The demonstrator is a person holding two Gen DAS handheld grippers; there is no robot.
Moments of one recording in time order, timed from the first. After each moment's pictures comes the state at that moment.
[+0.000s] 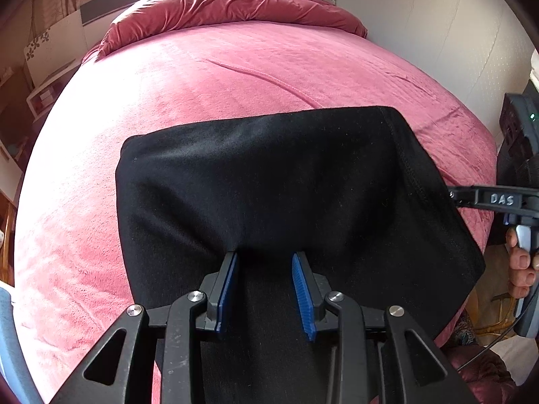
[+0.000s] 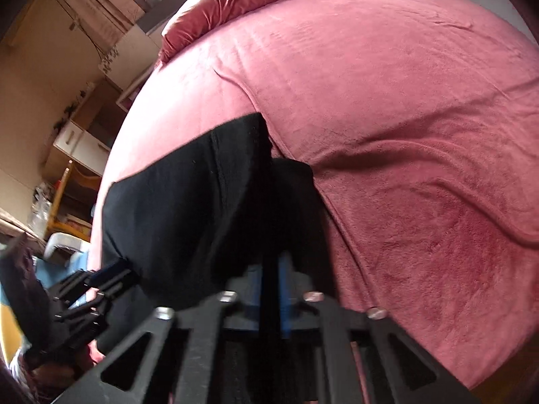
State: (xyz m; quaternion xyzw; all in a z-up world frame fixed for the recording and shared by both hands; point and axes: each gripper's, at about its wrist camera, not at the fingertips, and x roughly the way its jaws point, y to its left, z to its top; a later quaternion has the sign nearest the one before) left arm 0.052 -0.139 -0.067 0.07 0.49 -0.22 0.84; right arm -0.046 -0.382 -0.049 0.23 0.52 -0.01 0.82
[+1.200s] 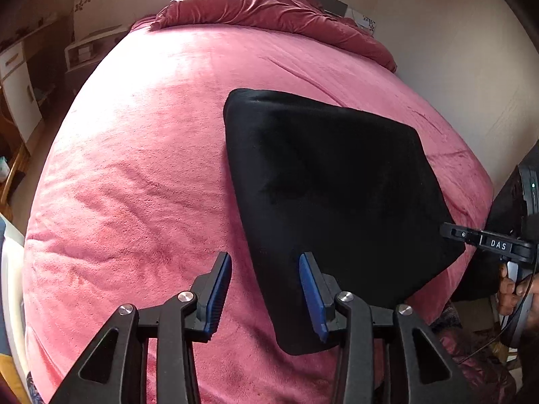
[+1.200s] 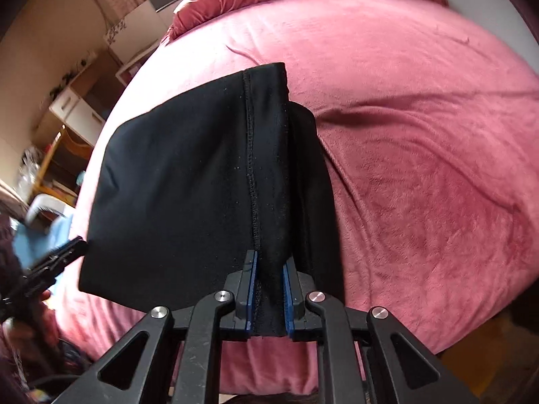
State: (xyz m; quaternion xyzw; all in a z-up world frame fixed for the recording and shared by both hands) left arm 0.000 -0.043 -0.068 -0.01 0.48 -0.18 0.86; right arm -0.088 -0.343 -0.051 0.16 0.54 -0.02 0.83
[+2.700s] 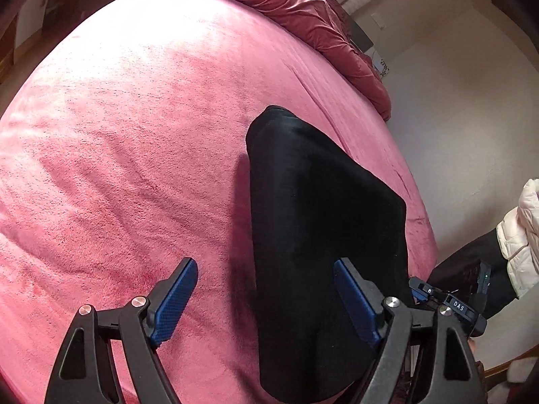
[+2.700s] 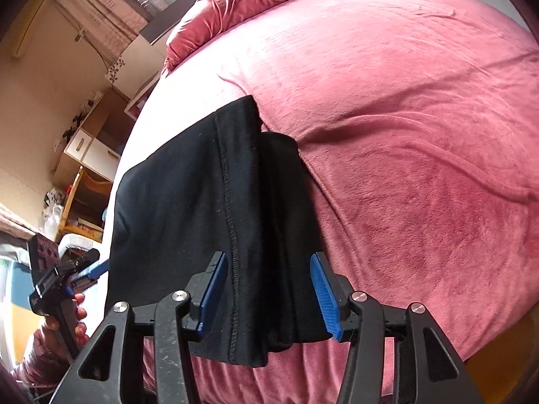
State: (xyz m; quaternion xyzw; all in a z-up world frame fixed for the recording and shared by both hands) left arm 0.061 0.014 -0.093 -0.24 0.51 -0.22 0.80; right arm -0.089 -0.390 -0.041 0.26 0.49 0.01 0.83
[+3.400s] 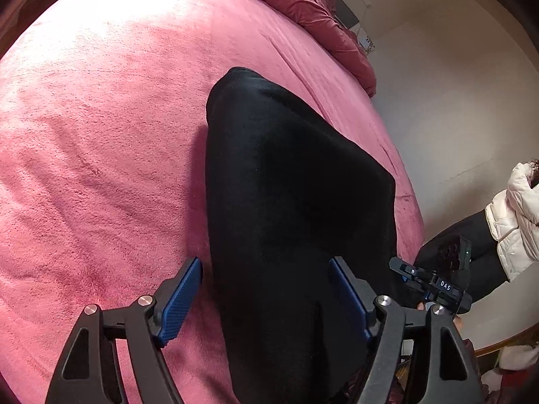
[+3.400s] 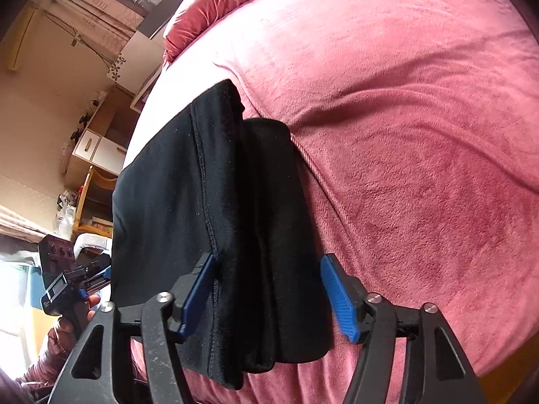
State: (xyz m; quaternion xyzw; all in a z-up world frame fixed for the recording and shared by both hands) left arm 0.070 -0.028 -0.107 -0.23 0.54 -0.27 0.76; right arm -0.074 -0.398 -0.071 0.29 0.52 0.05 0.80
